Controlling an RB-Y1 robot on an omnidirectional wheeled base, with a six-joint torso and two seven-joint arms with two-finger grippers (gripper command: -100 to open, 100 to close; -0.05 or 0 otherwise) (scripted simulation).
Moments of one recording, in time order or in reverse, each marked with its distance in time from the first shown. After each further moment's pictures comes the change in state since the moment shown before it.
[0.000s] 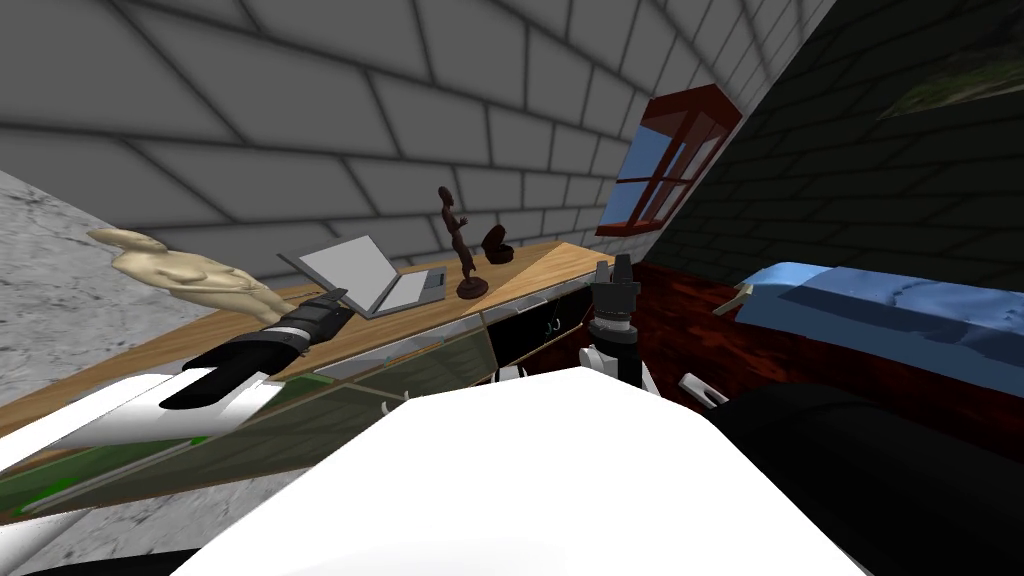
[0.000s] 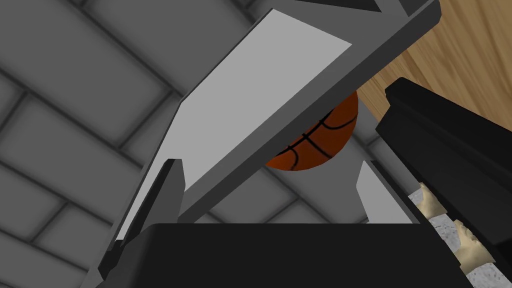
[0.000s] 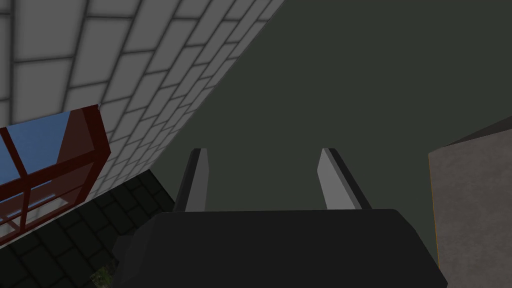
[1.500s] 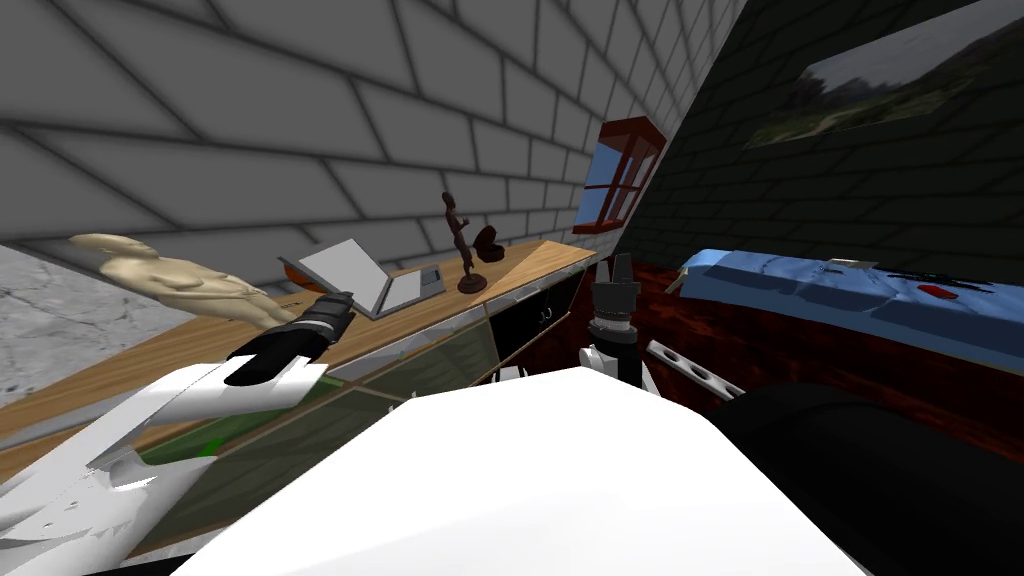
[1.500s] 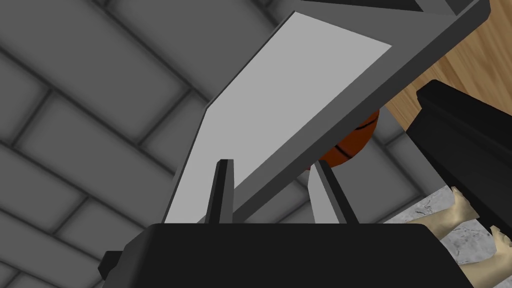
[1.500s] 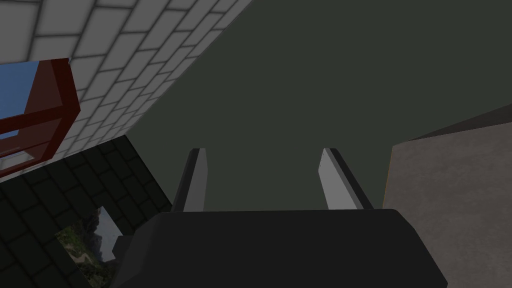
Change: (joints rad) left arm -0.173 -0.204 -0.056 -0.189 -0.045 0.332 -0.203; right arm 0.000 0.000 0.000 0.000 0.000 0.000 0.000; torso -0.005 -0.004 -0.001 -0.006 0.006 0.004
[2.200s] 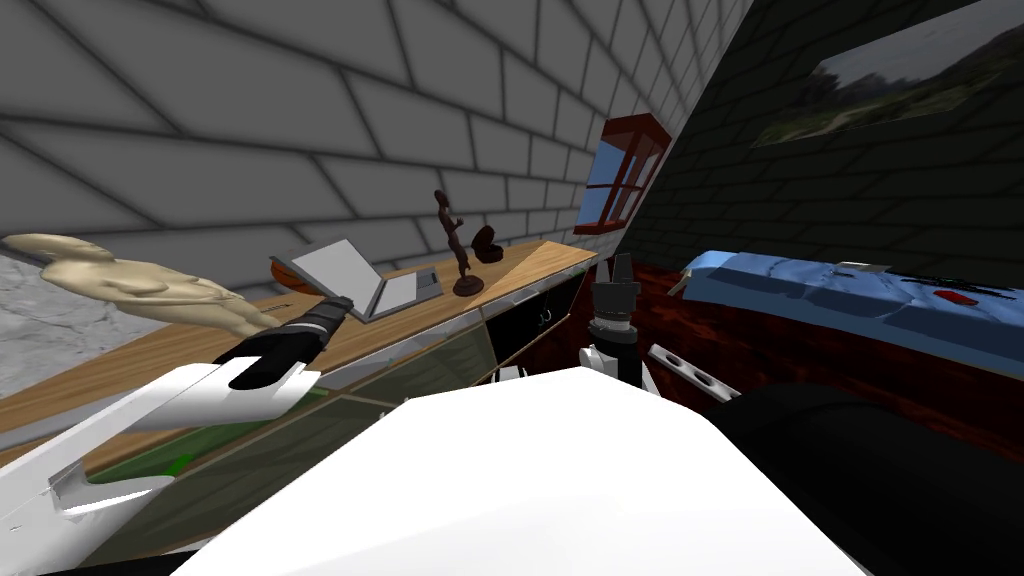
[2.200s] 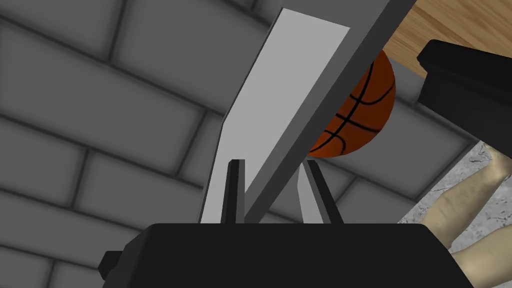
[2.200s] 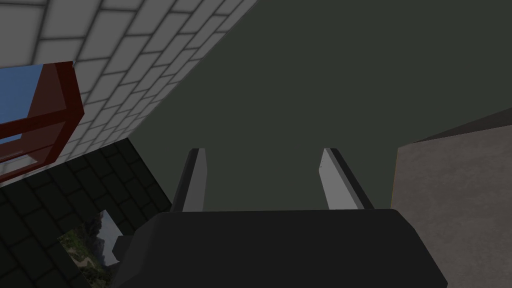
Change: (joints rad) left arm 0.095 0.119 -0.007 -0.043 -0.083 0.073 -0.110; right arm 0.000 0.000 0.000 0.000 0.000 0.000 0.000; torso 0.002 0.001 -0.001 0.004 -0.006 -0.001
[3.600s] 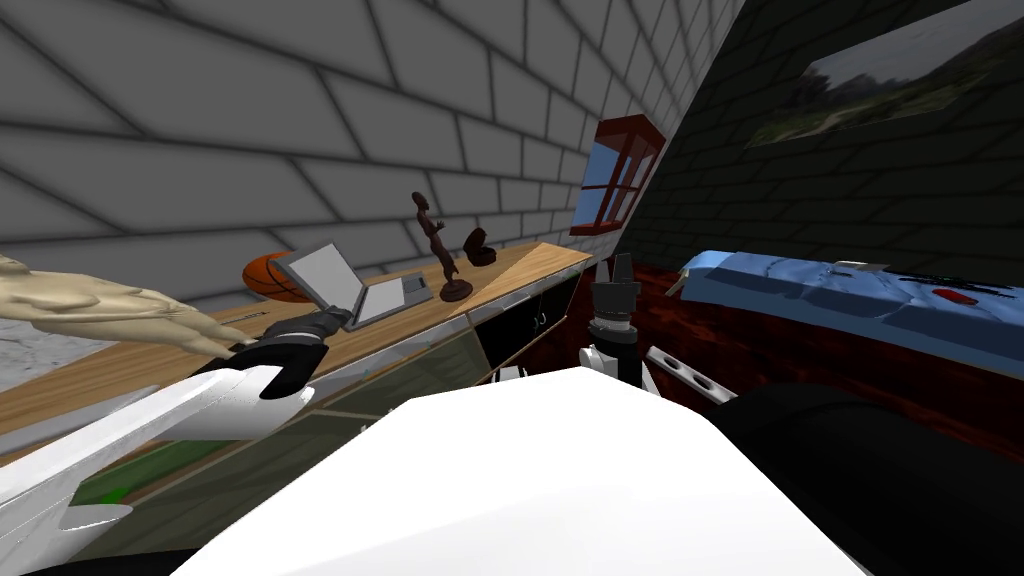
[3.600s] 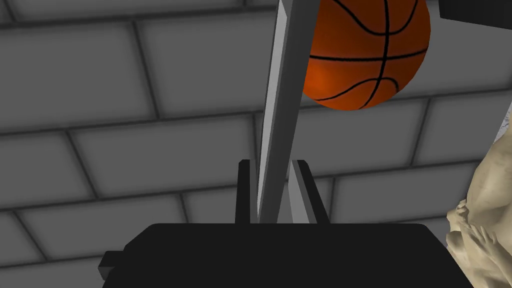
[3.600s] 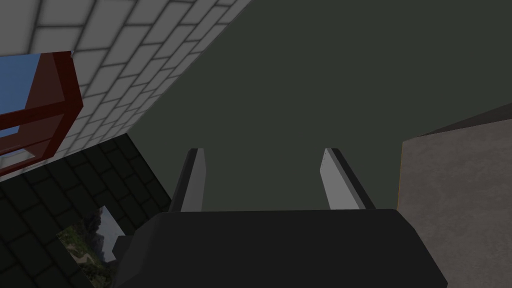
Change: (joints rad) left arm 0.125 0.130 -0.061 0.028 -0.268 0.053 -0.167; right arm 0.000 0.000 0.000 0.000 0.000 0.000 0.000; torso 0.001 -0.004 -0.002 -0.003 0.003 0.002
